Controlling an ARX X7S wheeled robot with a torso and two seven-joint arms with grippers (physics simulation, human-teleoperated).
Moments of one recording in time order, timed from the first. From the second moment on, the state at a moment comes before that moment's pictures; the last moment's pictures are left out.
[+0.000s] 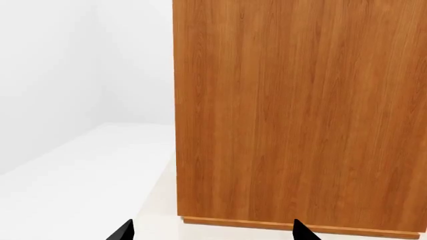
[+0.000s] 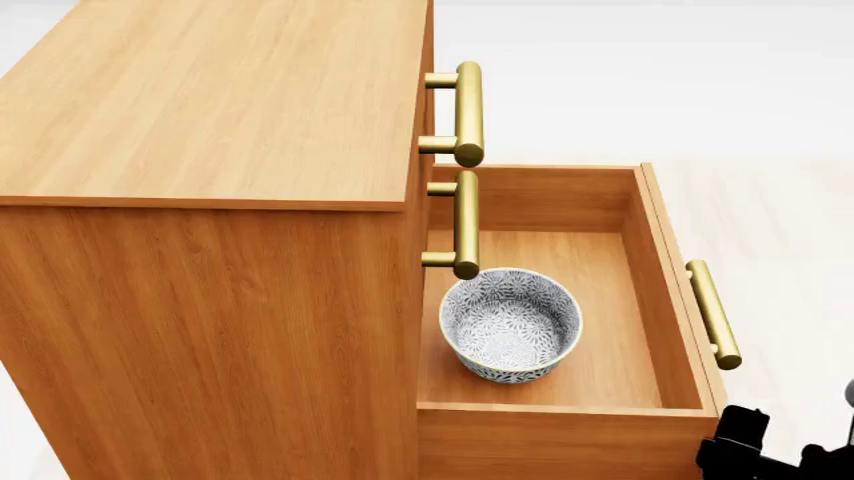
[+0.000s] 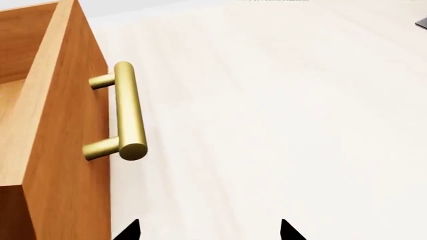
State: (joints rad) left arm 0.39 -0.50 0.41 0.23 -0.25 0.42 -0.58; right arm 0.53 0.24 0.41 0.15 -0.04 0.89 -0.18
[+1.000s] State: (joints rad) left arm 0.39 -0.50 0.41 0.23 -0.25 0.42 -0.58; right arm 0.53 0.23 0.35 0.14 -0.01 0.89 -0.19
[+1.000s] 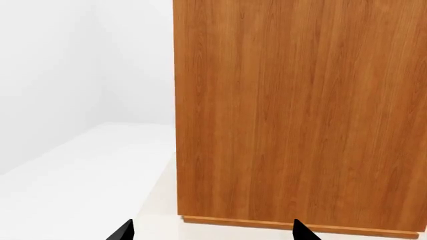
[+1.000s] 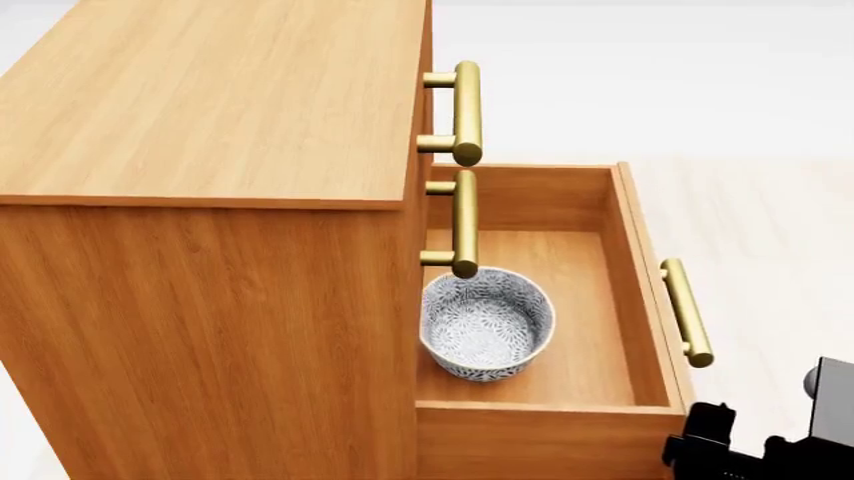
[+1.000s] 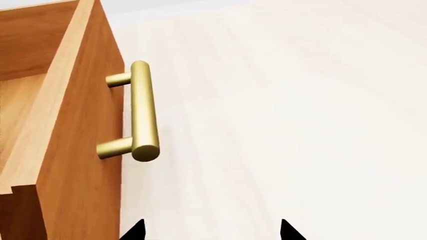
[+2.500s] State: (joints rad) left arm 0.39 -0.51 0.41 0.23 -0.26 0.43 -0.59; right arm 0.54 0.18 0.24 0.18 0.03 0.83 -0.18
